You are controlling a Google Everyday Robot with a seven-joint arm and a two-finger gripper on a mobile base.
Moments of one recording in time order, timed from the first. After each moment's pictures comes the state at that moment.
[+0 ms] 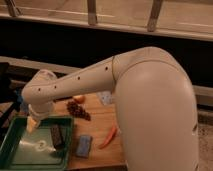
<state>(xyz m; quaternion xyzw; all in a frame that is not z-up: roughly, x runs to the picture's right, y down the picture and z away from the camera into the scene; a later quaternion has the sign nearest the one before) -0.286 0.140 0.679 -0.36 -0.03 0.36 0.86</state>
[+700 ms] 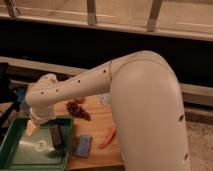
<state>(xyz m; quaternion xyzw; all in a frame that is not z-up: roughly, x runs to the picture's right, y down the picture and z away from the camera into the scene) -0.301 0.172 0.697 -0.39 -0.04 0.37 0.84</state>
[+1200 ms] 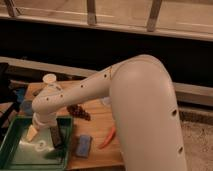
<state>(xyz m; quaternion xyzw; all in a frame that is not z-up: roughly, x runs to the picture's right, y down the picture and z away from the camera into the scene) -0.301 0.203 0.713 -0.42 -0.03 0.41 0.81</state>
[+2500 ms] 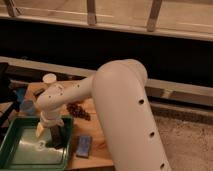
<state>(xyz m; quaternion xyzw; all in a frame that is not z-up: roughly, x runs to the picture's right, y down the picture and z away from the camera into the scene) -0.290 0.210 0.781 -0.42 0.05 0.44 0.79</state>
